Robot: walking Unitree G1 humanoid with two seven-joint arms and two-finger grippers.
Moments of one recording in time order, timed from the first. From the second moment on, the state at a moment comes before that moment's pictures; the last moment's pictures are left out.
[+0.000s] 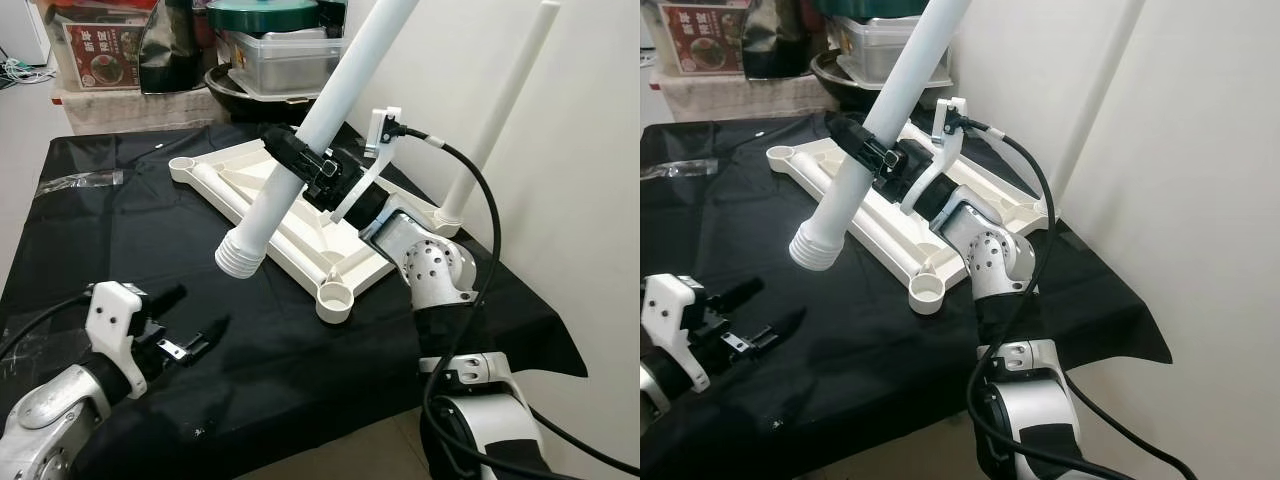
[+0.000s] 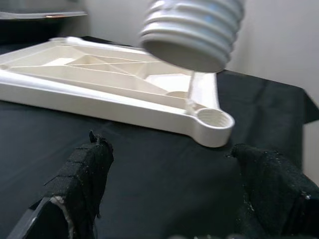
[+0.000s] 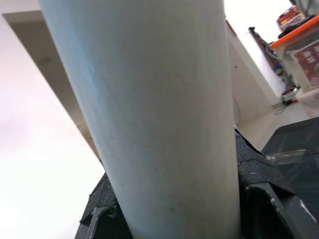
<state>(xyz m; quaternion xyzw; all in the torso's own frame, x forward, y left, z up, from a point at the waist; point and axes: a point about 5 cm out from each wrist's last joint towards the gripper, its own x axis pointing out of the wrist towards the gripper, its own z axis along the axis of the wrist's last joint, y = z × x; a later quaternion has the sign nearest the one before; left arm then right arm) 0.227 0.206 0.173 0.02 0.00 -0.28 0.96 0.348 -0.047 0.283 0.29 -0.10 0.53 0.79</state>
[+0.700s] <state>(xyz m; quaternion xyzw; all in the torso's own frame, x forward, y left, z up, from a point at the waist) 0.230 0.177 0.192 0.00 -0.01 -0.41 0.91 0.311 -0.024 0.265 0.25 -0.06 0.70 0.67</state>
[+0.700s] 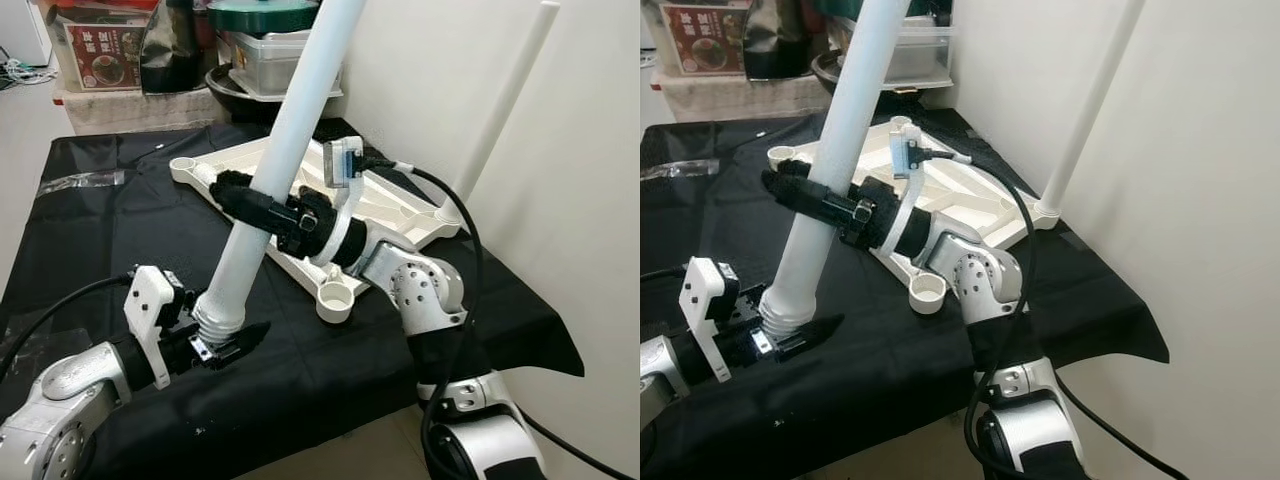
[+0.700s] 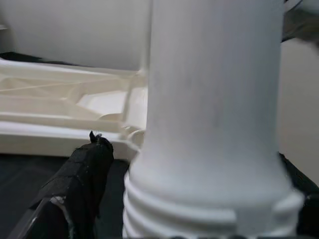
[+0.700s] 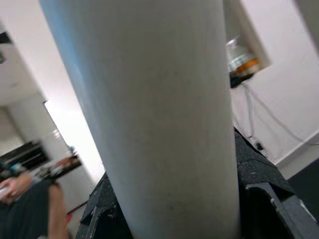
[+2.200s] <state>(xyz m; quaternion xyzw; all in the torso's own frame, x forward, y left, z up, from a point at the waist) 0.194 0.161 0.205 -0.08 0.03 -0.54 0.84 0.294 -0.005 0.273 0.28 -0.06 0.75 0.60</state>
